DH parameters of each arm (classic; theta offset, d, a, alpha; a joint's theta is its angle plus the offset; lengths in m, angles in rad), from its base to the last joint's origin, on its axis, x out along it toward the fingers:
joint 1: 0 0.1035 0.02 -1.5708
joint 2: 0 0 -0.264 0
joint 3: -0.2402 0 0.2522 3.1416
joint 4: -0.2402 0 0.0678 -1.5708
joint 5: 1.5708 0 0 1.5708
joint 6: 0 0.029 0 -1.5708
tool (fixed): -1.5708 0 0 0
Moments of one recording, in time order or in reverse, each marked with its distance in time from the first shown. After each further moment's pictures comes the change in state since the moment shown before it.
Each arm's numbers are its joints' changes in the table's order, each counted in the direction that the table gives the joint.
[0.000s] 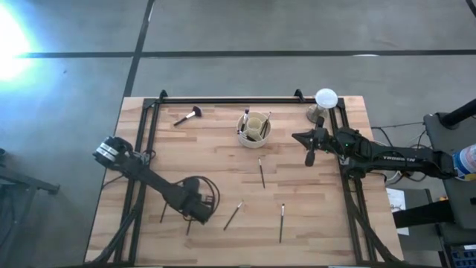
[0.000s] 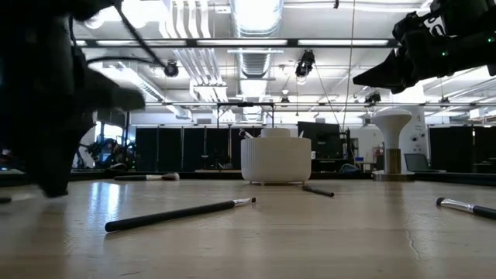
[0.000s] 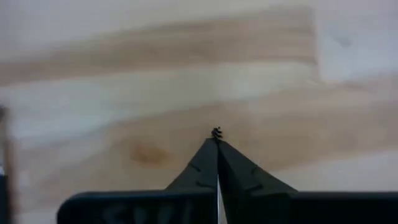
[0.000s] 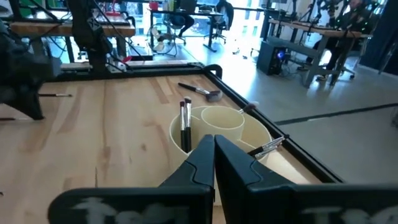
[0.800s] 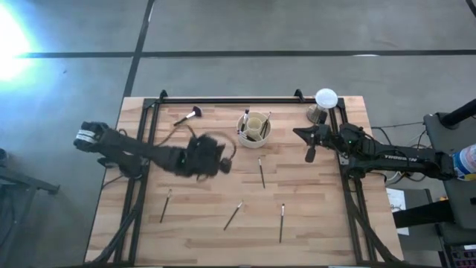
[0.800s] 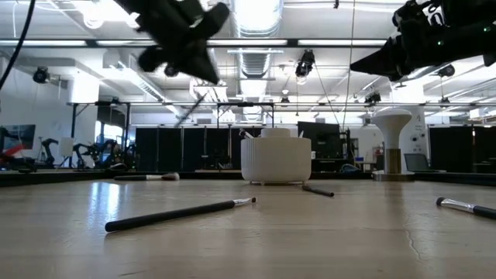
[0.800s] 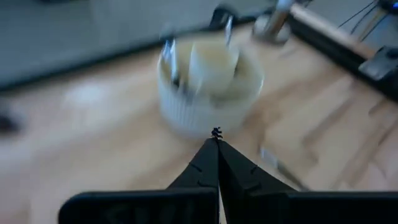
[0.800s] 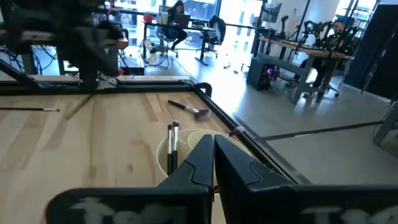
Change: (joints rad) left arm 0.366 -0.299 0.011 0.484 0.603 1.104; right arm -0.020 0.002 -0.060 0.001 -0.010 -0.060
